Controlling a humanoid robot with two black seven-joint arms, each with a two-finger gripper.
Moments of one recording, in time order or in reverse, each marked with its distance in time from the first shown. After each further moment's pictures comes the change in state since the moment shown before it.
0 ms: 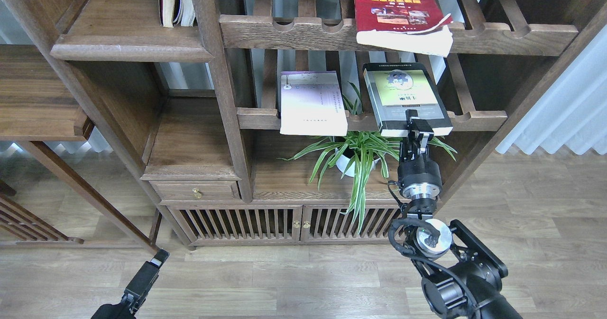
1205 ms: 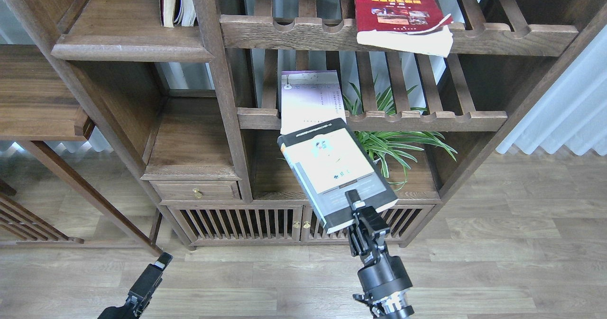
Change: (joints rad) left arm -0.005 0.019 0.026 -0.020 -0.186 0.000 0.087; right arm -0.480 0.000 -0.223 0.264 -0.227 0.156 -0.168
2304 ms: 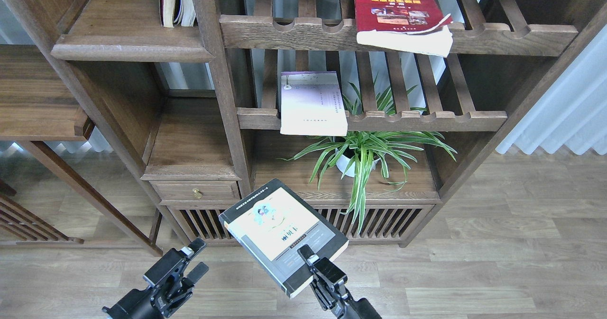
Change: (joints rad) left arm -0.065 0.107 0.200 -0.202 -0.269 0.000 0.190; right arm -0.026 0.000 -0.117 -0.104 -0.041 -0.001 -0.160
